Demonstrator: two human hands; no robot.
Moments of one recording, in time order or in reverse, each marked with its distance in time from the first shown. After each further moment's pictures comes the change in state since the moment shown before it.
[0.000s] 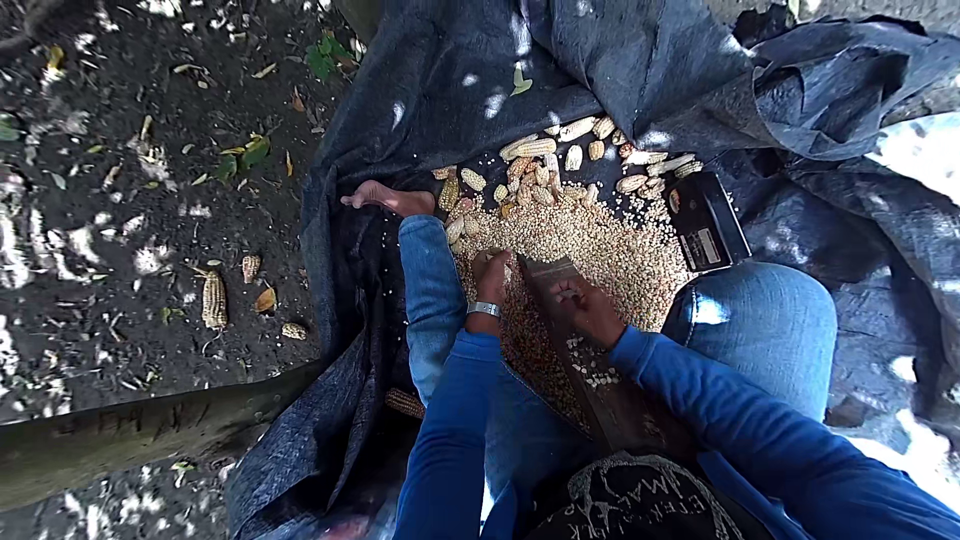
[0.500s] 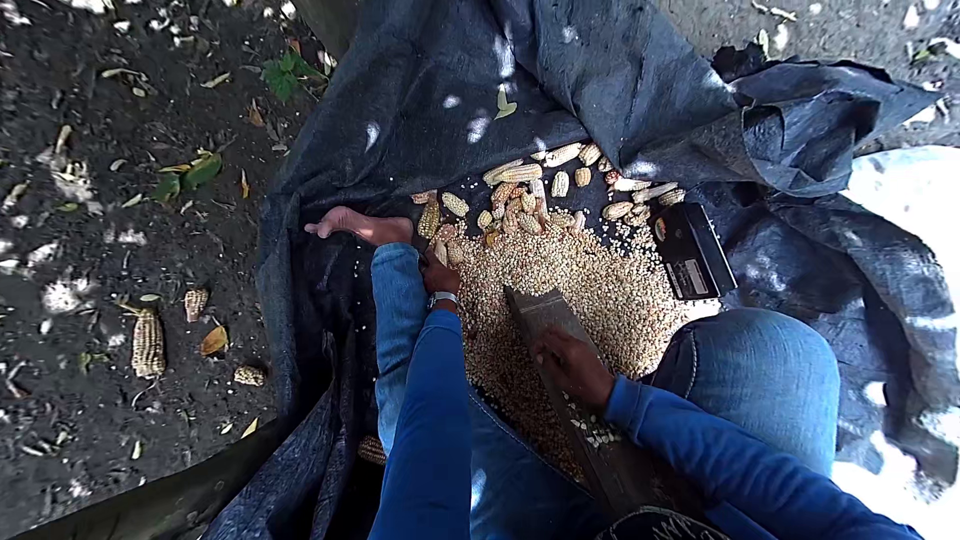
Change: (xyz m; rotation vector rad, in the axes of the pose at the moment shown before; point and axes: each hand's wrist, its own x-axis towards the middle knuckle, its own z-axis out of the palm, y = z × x) left_hand 0.149 -0.013 -0.027 0.903 0.225 0.078; right_hand 0.006 0.006 0.010 -0.243 -0.134 -0.108
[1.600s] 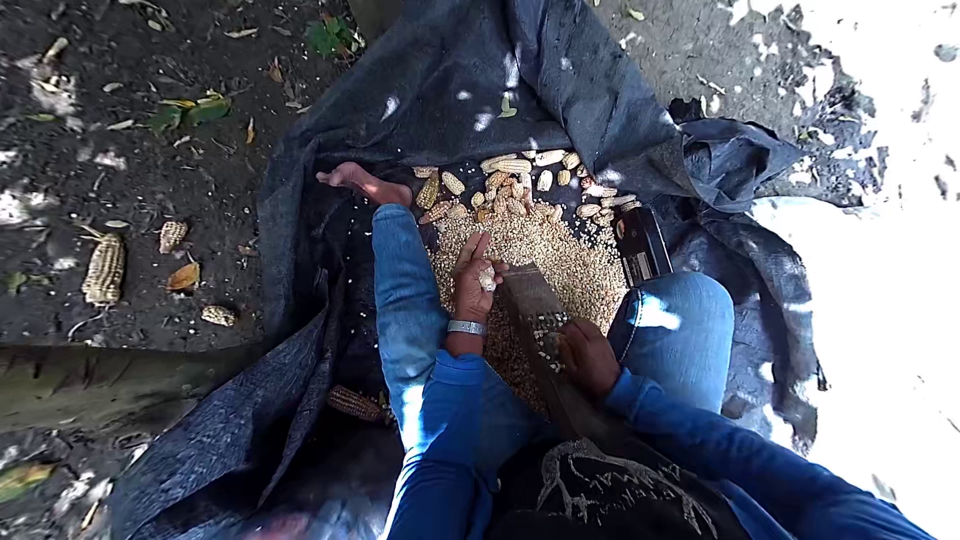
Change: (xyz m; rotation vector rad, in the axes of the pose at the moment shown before) left_hand -0.195 0.011 -0.034 -1.743 -0.421 0.184; right_hand -0.110 0.009 0.016 -0.443 0.421 -0.254
